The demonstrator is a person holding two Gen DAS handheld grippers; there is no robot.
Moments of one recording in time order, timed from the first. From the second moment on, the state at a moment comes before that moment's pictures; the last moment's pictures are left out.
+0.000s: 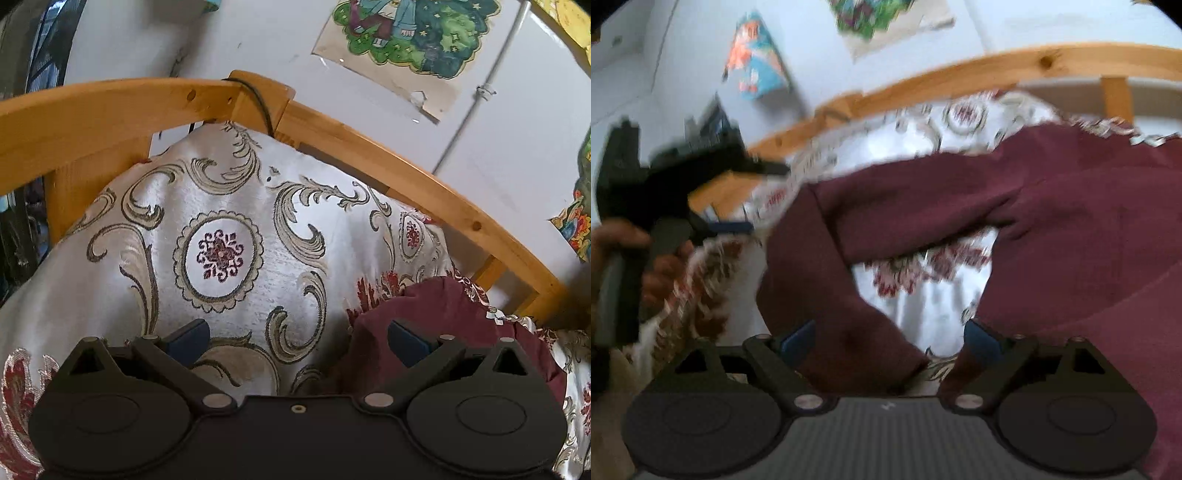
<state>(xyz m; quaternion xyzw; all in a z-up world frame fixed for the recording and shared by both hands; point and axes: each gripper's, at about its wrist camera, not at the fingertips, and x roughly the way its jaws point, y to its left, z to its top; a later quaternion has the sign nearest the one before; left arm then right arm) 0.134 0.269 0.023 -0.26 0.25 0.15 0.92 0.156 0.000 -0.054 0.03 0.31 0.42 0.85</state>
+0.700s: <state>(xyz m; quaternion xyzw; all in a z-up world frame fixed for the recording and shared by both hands) 0.124 0.261 0.025 -0.28 0.24 0.13 0.92 0.136 -0.122 0.010 0.11 0.19 0.33 0.92</state>
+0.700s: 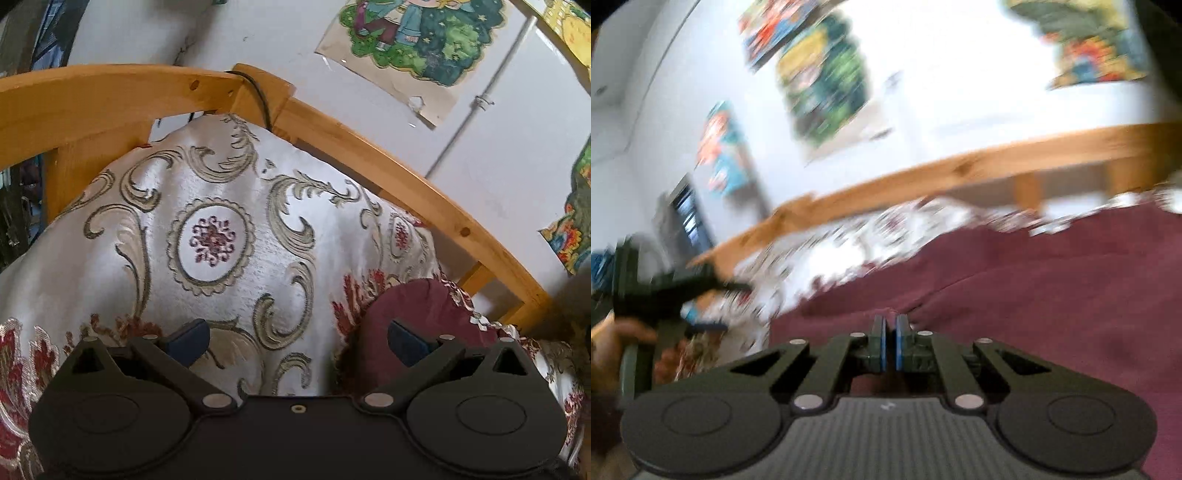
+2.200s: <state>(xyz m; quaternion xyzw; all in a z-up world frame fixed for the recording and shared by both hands) 0.230 0.154 -0.047 -0.15 0.23 -0.12 0.95 0.375 0.057 0.068 -0.20 0.38 0.38 0.82</state>
